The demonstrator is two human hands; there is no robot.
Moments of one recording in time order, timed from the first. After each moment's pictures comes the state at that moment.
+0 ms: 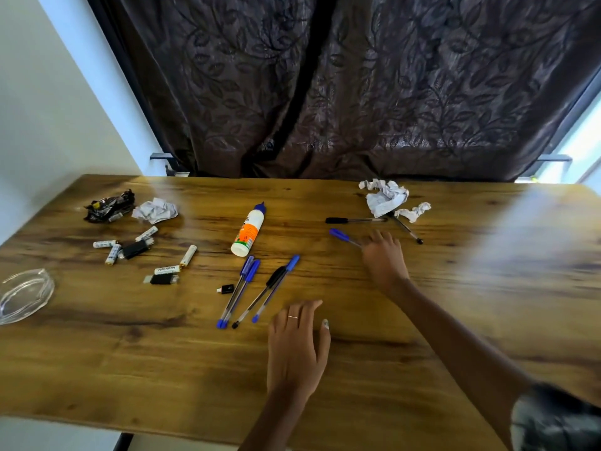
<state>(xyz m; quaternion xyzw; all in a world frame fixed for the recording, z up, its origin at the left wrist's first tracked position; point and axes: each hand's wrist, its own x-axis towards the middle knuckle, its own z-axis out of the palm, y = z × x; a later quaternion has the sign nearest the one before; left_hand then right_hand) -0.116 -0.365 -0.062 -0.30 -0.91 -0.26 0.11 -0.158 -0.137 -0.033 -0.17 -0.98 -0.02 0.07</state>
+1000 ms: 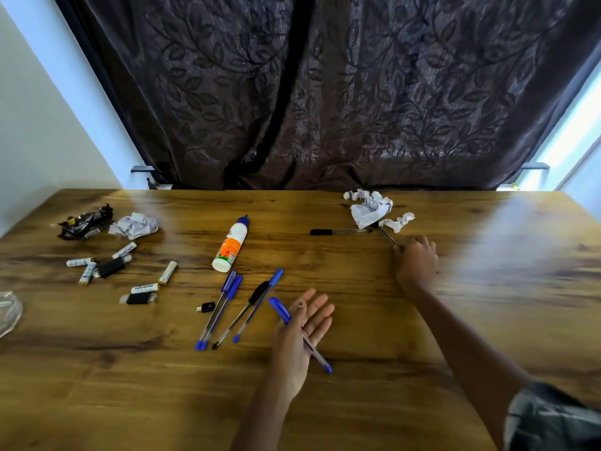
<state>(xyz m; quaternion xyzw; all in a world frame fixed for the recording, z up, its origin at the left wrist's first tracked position) -0.133 -0.324 -0.031 0.03 -0.45 -0.83 -0.33 -0.137 -0.069 -0.040 -0.42 -0.87 0.17 0.21</state>
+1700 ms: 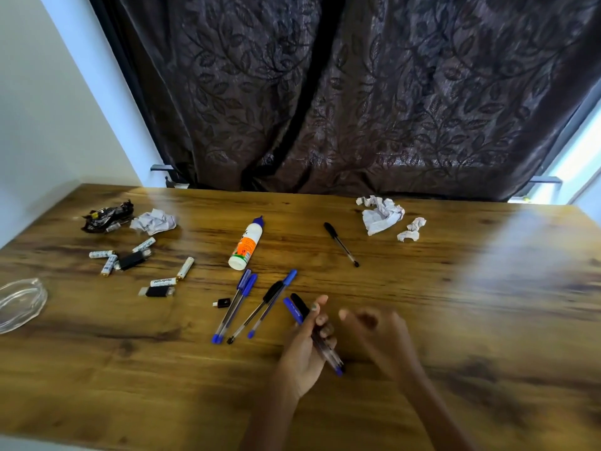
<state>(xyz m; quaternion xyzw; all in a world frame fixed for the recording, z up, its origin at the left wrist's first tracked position) -0.136 -0.331 -0.040 0.10 -0.33 -0.85 -0.40 -0.061 -0.218 0.005 -0.23 -0.85 0.46 0.09</state>
